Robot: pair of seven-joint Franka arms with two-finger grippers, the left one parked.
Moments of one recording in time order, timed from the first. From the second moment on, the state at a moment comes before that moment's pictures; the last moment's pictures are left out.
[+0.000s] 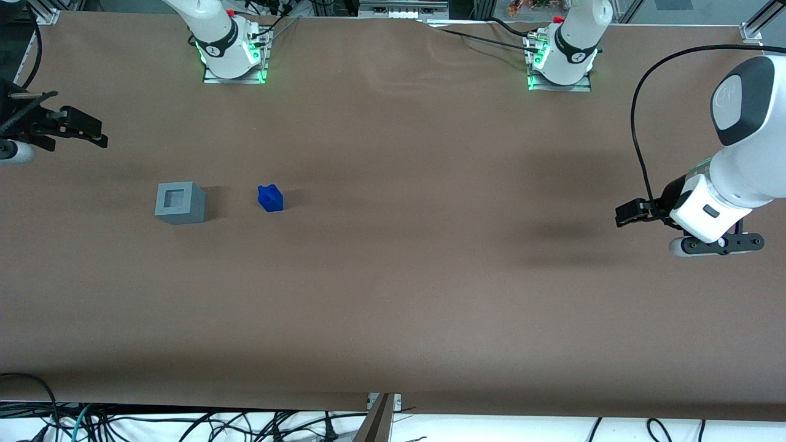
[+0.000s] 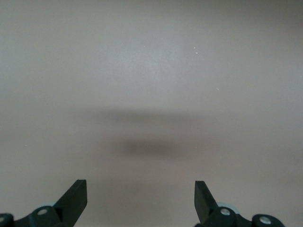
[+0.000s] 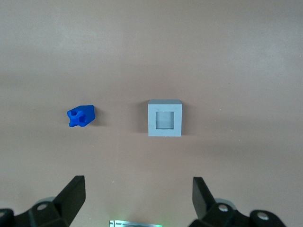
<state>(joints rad) 0.09 0.02 -0.13 -1.61 0.02 1.53 -0.11</state>
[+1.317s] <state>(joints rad) 0.35 0.23 0.00 -2.23 0.03 2.37 0.24</state>
